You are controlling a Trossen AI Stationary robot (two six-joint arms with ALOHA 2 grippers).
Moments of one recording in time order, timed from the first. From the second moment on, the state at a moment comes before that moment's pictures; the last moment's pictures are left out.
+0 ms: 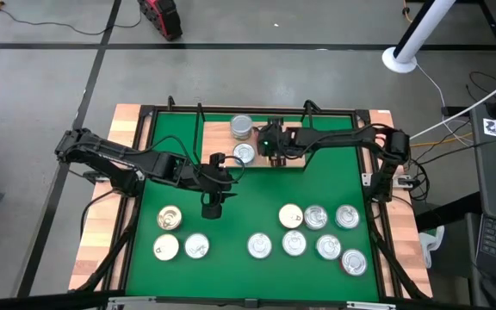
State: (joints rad) left arm -0.20 1.40 1.18 -0.52 -0.26 -0.02; right arm -0.25 1.83 1.25 -0.45 0.44 -0.59
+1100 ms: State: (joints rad) left arm -0.20 1.40 1.18 -0.53 -0.26 -0.03; right arm -0.26 1.82 1.25 -0.40 0.65 -0.60
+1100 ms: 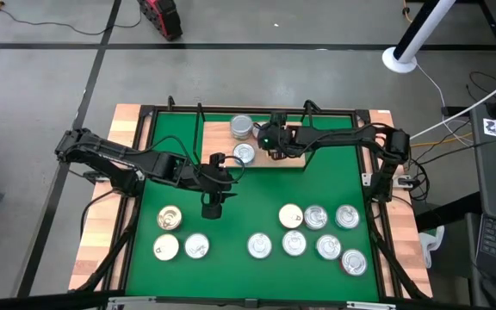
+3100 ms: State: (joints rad) left arm -0.67 1.77 1.18 -1.23 -0.24 -1.55; right arm 0.30 1.82 1.26 -0.45 0.58 -0.29
